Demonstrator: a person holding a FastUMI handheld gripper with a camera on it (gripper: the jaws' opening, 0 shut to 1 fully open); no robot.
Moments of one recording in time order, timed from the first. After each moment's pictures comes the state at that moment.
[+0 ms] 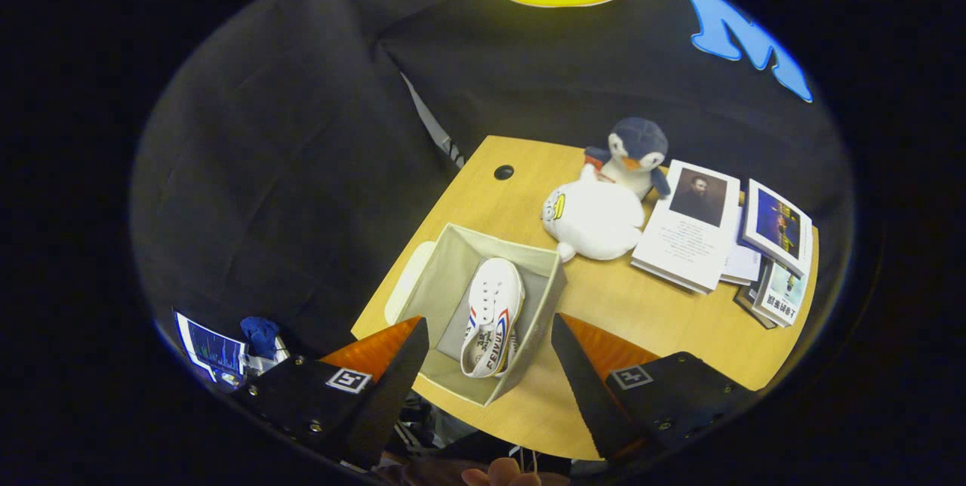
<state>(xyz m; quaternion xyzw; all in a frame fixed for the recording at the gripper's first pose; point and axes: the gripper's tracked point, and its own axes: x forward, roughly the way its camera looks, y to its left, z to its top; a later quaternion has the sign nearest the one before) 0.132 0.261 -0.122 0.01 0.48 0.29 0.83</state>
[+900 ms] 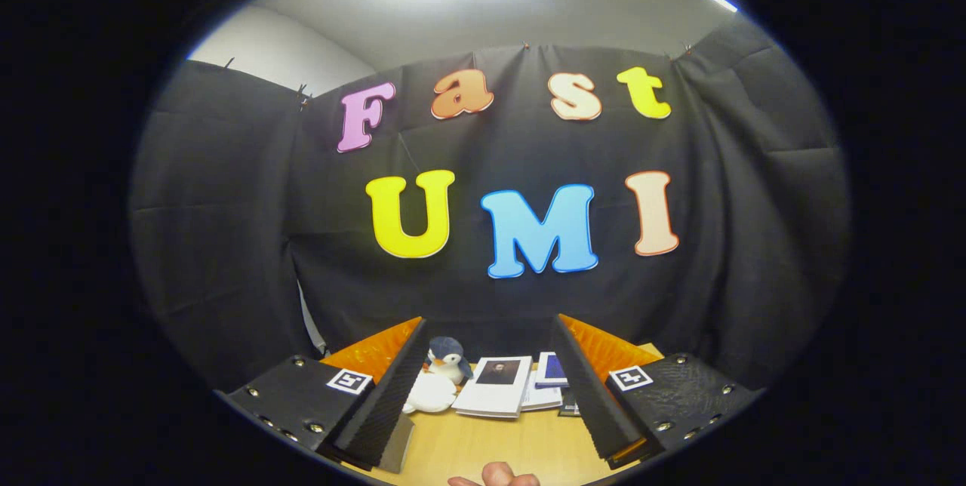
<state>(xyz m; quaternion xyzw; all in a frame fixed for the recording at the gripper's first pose) 0.086 0.049 0.071 0.02 0.02 0.04 1.00</state>
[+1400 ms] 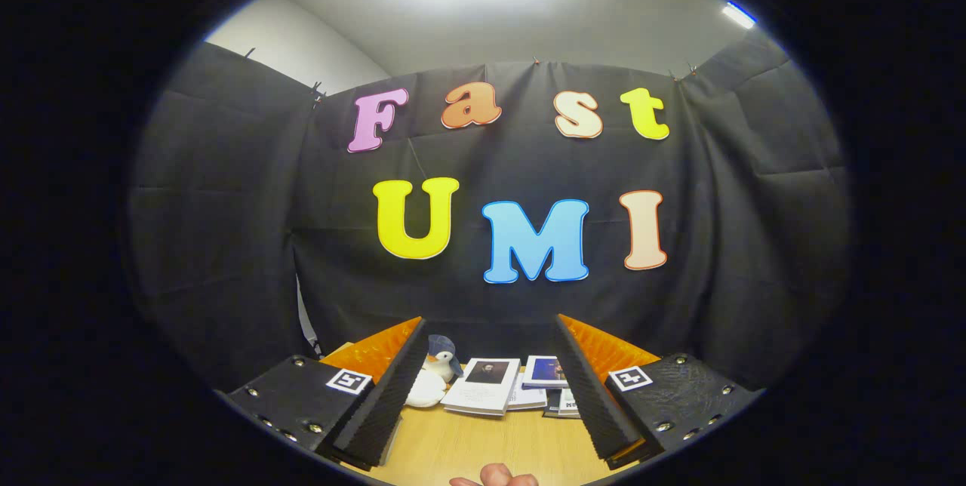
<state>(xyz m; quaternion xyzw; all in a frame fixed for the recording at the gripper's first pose) 0.056 0.054 0.068 0.00 0.01 0.04 1.00</state>
